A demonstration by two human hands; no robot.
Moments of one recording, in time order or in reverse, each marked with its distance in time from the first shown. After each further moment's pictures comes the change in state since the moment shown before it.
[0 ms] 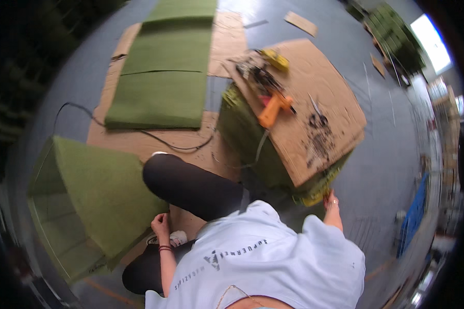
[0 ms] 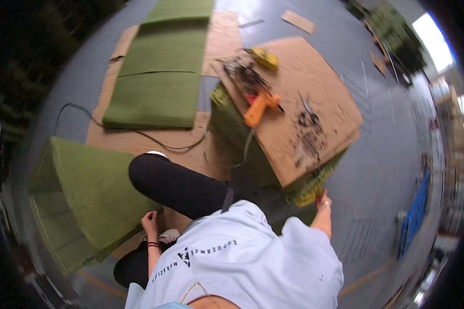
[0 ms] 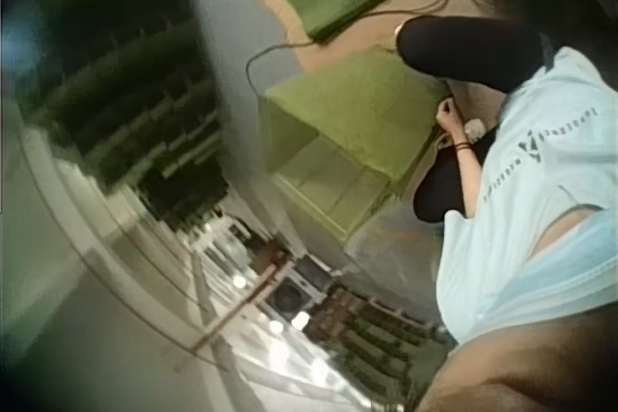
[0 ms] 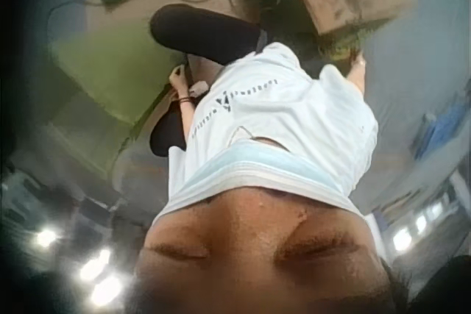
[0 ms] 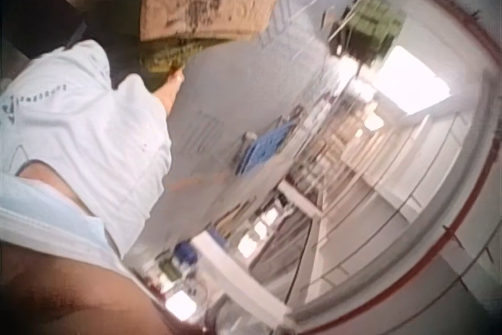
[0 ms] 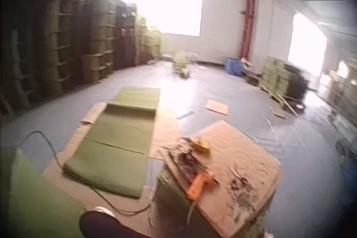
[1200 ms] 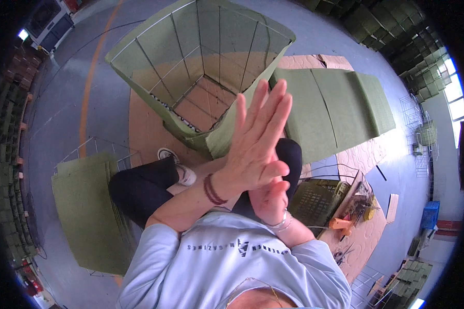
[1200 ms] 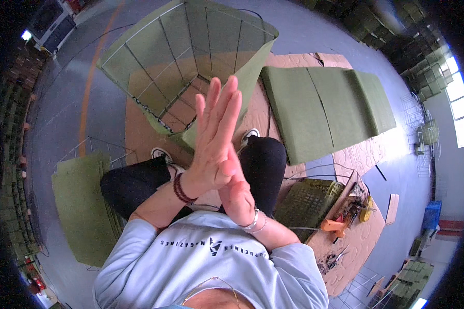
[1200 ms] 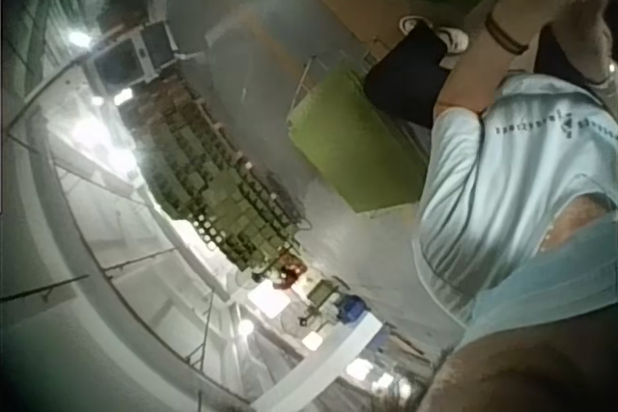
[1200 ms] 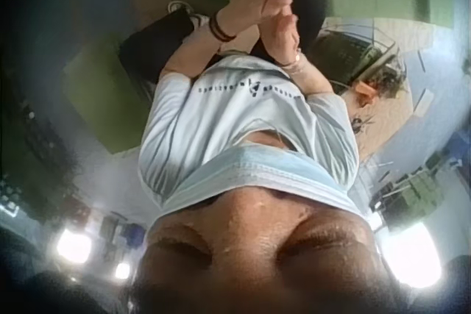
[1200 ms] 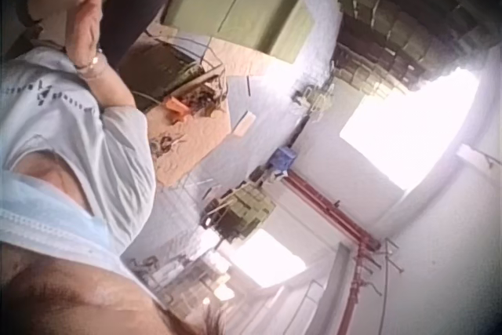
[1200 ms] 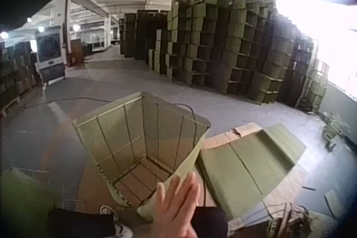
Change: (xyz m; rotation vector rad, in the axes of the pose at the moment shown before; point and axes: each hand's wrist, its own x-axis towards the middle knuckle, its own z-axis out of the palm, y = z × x) left_hand -0.050 0.295 -0.161 -0.039 0.811 0.720; right_hand -0.656 0.009 0.313 -0.398 -2.497 -0.001
